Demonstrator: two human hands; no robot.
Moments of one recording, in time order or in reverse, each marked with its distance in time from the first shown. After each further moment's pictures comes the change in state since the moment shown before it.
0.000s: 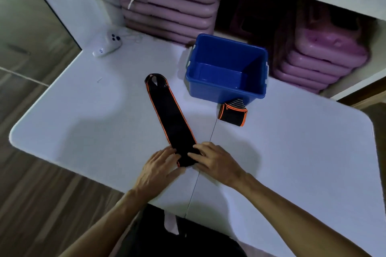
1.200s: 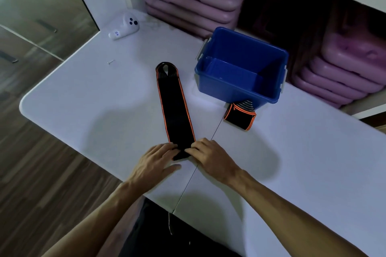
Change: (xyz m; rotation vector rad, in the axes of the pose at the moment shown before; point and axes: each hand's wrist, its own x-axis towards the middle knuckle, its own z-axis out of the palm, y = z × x) left_hand -0.005 0.014 0.007 0.045 0.001 -0.081; right_hand 0.015 0.011 -0.005 0.022 0.002 -0.195
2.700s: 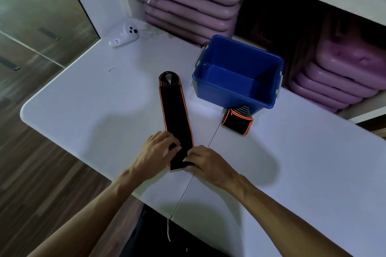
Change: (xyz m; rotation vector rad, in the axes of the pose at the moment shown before) left_hand 0.040 -0.007 -0.017 -0.168 0.054 -0.092; right_hand 0.003 -0.006 -0.007 0.260 -0.068 0.140
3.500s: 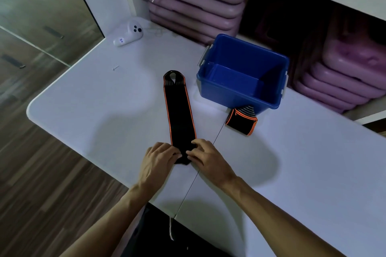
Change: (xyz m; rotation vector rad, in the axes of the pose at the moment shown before) left_hand -0.025 0.009 0.019 0.086 0.096 -0.170; right_hand 0.005 -0.002 0.013 0.052 0.143 0.145
